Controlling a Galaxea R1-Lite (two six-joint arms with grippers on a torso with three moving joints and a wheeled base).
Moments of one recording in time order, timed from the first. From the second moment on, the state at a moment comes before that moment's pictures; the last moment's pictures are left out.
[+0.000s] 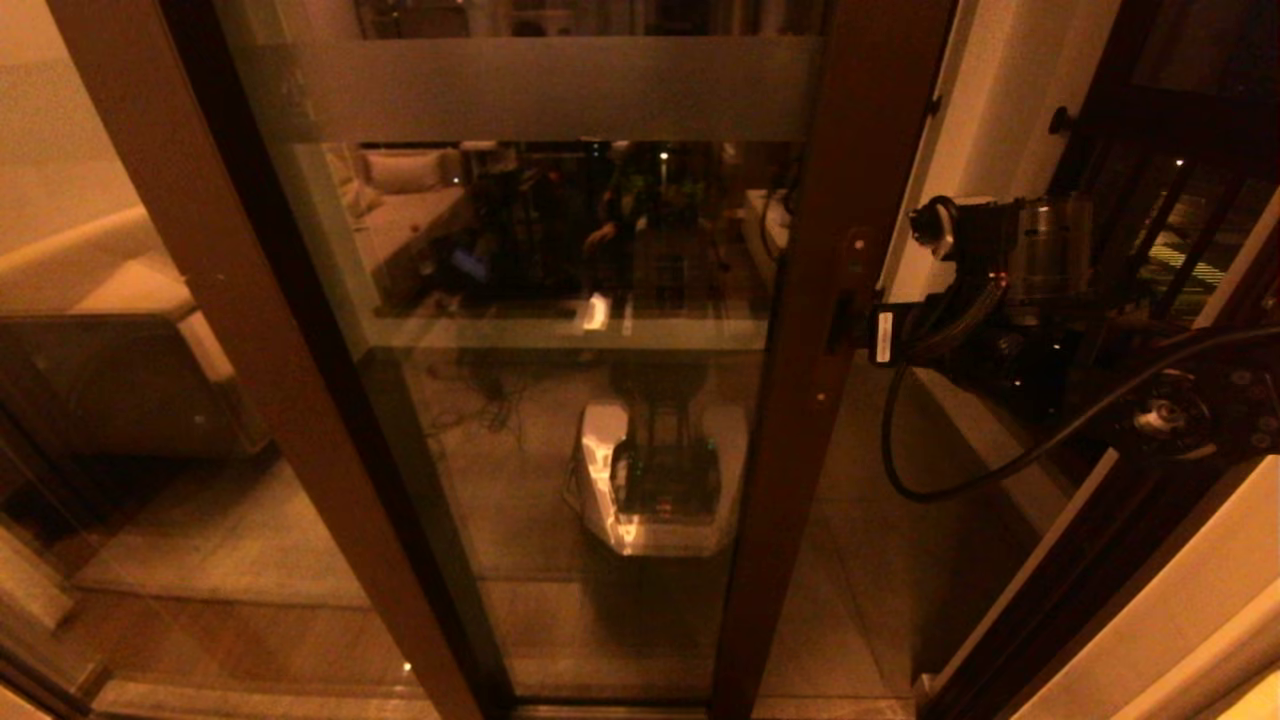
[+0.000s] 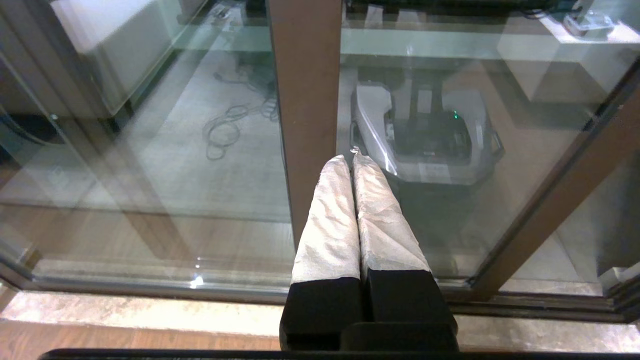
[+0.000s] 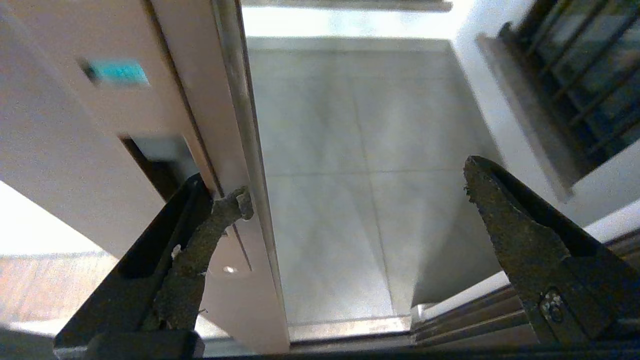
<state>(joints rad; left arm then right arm) 0.00 0.00 -0.02 0.06 0.00 0.00 0.31 1.79 -1.16 -0.41 -0.49 0.04</state>
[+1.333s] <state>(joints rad) 0.00 0.00 -0.02 0.06 0.00 0.00 0.23 1.74 -1.09 -0.41 -0.48 0.04</state>
